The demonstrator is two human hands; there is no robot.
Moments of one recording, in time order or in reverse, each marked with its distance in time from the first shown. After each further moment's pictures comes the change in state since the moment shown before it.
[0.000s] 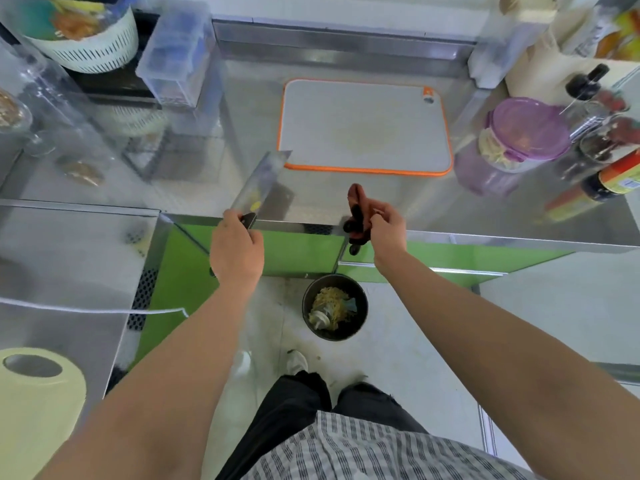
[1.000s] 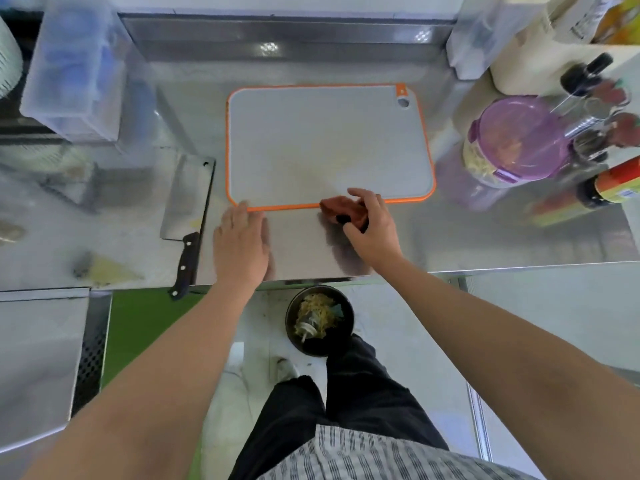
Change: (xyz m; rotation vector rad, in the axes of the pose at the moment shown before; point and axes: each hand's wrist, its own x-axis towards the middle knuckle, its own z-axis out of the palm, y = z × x) left_hand 0.114 0.072 0.082 0.438 -0.267 0.448; right_hand 0.116 -0.029 -0.014 -0.557 -0.125 -0.400
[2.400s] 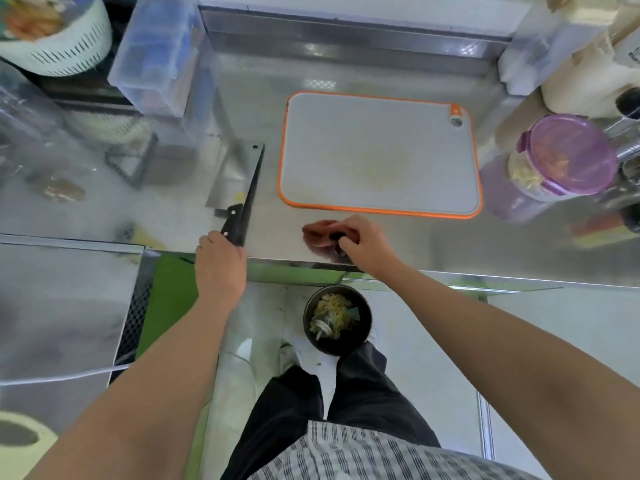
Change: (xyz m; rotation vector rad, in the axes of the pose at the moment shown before) left_hand -0.071 -0.082 0.006 -0.175 0.040 -0.436; right_hand -0.025 -0.027 0.064 -0.042 -0.339 -0.072
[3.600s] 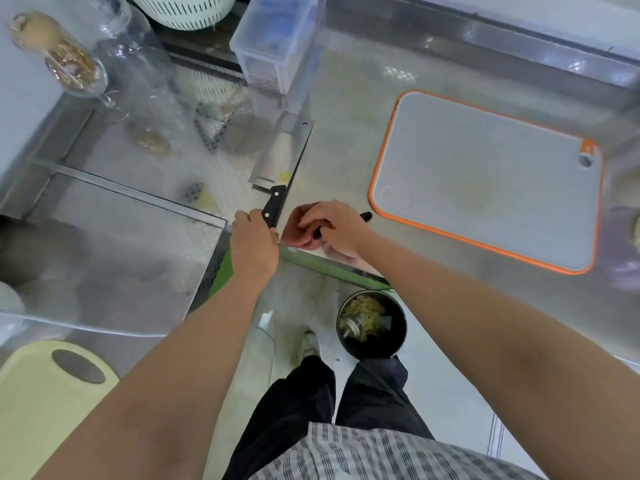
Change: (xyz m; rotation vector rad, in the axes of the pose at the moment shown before) left_hand 0.035 -0.064 -0.021 -0.113 -0.021 -0.145; right_hand 0.088 -0.097 0.121 -0.181 -0.426 -0.286
